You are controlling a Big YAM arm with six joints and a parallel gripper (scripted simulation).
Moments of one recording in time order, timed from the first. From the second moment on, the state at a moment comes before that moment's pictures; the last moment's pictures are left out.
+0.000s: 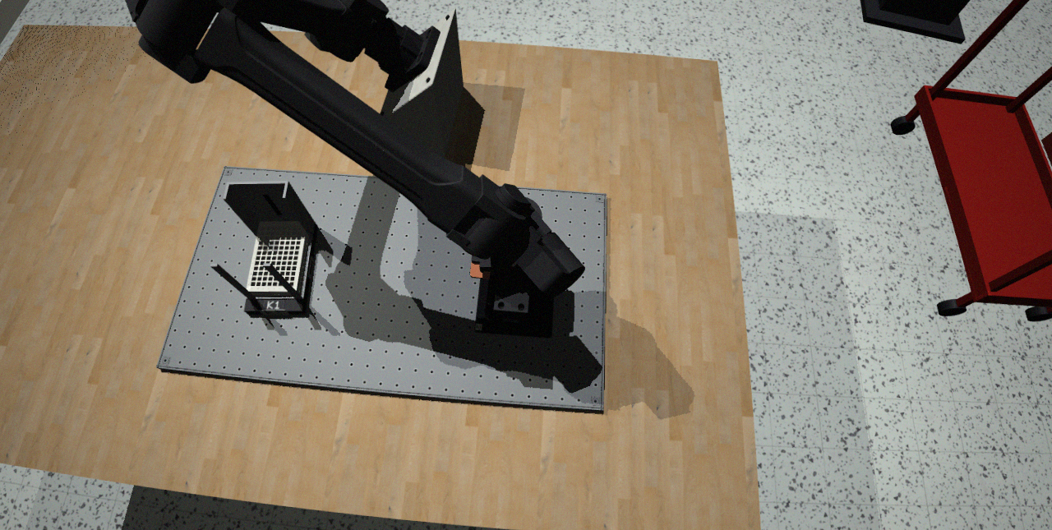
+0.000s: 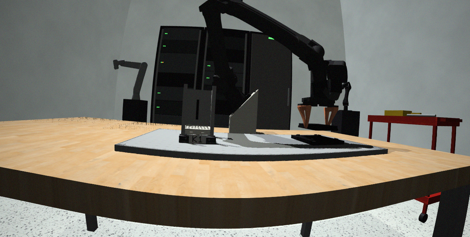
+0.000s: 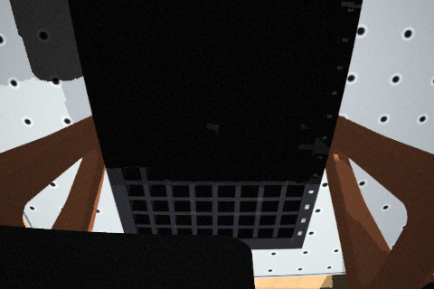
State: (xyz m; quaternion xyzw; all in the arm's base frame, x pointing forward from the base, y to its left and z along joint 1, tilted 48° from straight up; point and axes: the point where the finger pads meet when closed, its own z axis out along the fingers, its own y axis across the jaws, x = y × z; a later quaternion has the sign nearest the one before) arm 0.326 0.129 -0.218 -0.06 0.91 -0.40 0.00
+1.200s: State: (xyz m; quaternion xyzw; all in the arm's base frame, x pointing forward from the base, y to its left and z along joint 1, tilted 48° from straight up) arm 0.327 0.117 -0.231 -0.07 0.91 -0.40 0.00
